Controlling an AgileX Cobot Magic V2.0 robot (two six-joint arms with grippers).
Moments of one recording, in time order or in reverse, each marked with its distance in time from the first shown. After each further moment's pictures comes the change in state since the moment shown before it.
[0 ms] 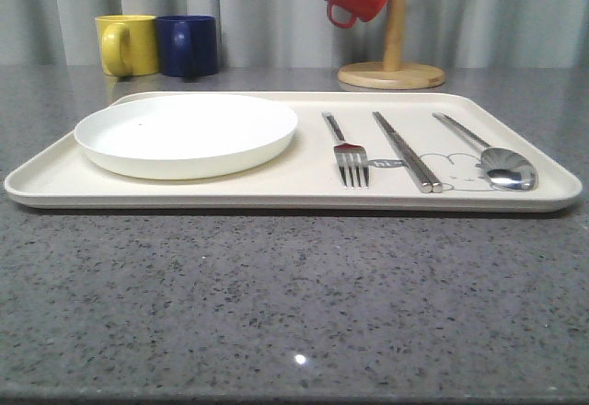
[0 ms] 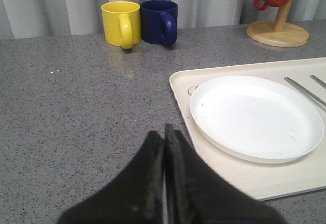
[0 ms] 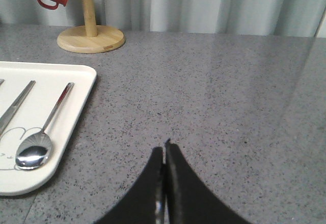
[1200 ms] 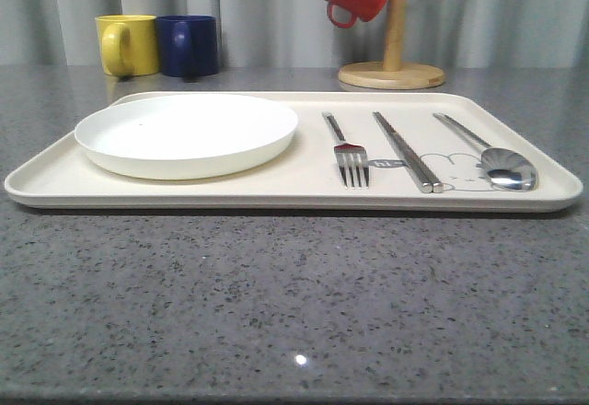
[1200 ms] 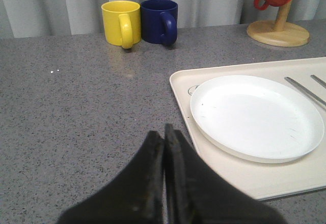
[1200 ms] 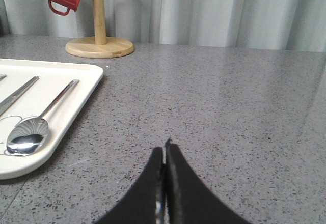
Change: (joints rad) left arm 0.000 0.000 0.000 0.000 0.000 0.000; right arm 0.000 -0.107 0.314 -0.002 -0.339 0.000
